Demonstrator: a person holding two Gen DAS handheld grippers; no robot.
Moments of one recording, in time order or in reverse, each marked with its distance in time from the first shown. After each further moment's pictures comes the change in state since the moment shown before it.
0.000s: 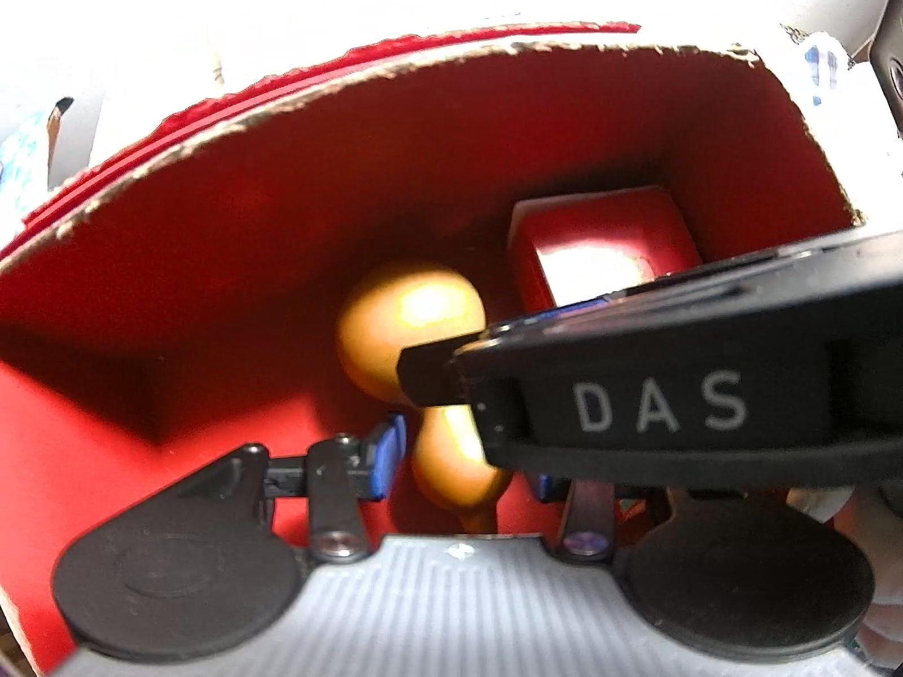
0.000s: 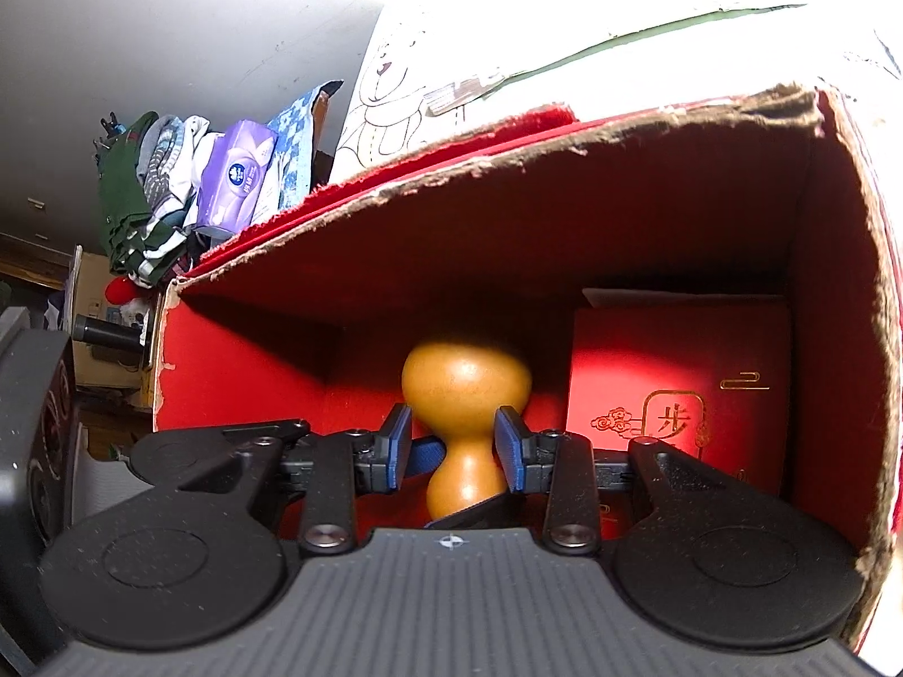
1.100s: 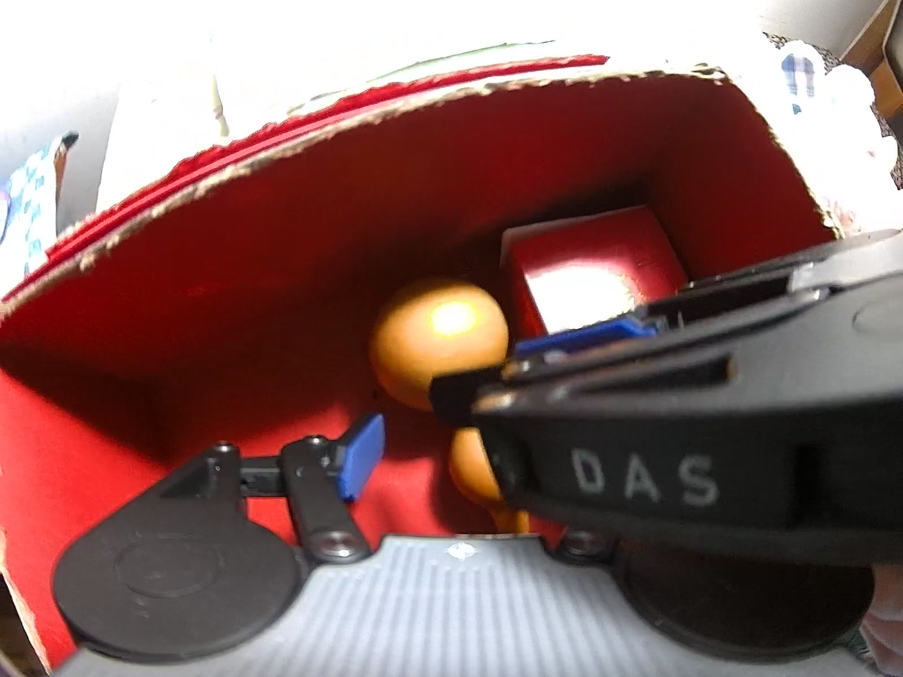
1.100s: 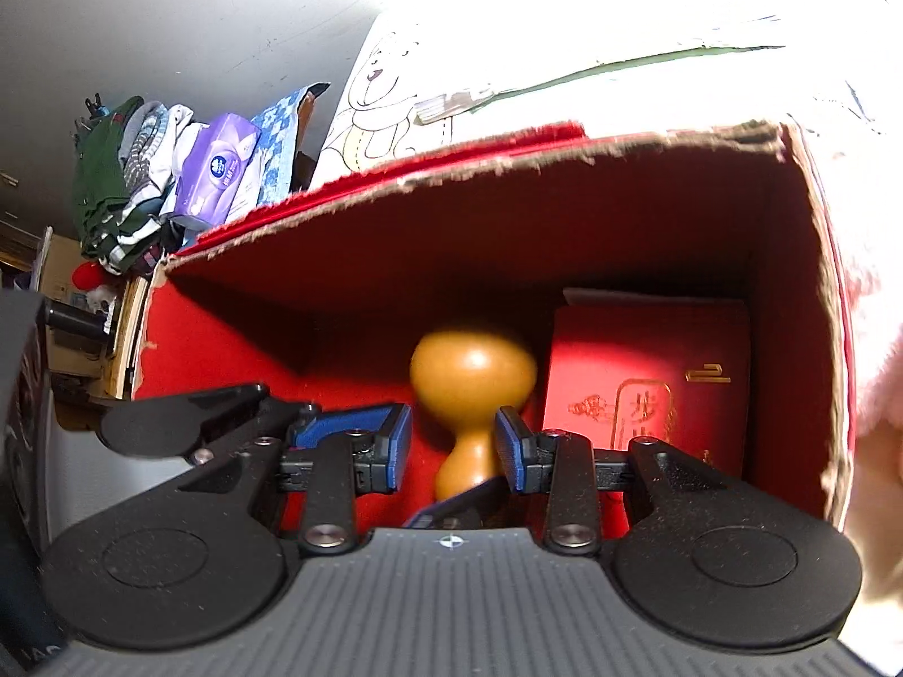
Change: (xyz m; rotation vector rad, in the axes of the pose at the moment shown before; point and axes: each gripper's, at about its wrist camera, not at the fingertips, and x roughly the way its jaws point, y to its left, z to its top) left arm -0.018 -0.005 0.017 0.041 -0.077 0.029; right arm -0.010 0.013 -0.012 -0.067 -0.037 -0.107
